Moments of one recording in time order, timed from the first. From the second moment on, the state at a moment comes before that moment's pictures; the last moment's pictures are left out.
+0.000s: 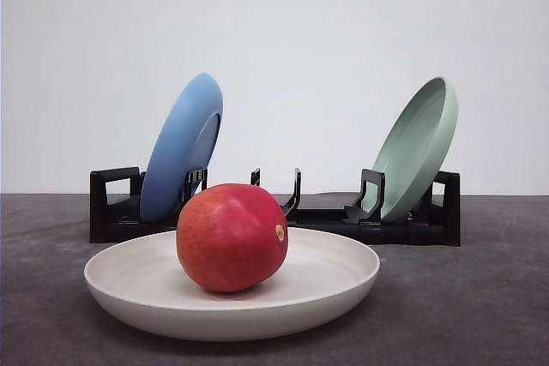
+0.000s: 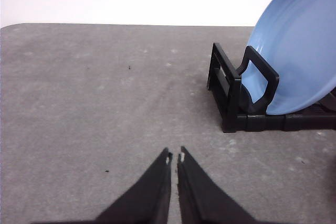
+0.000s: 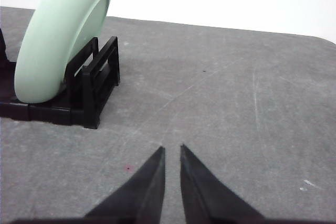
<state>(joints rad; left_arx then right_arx) -0.05 0.00 0.02 -0.18 0.03 -0.02 0.04 0.00 0.02 -0.17 0.00 -0.03</state>
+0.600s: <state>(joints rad) -0.05 0.00 0.02 -0.18 0.03 -0.02 0.04 0.00 0.02 -0.17 0.00 -0.03</state>
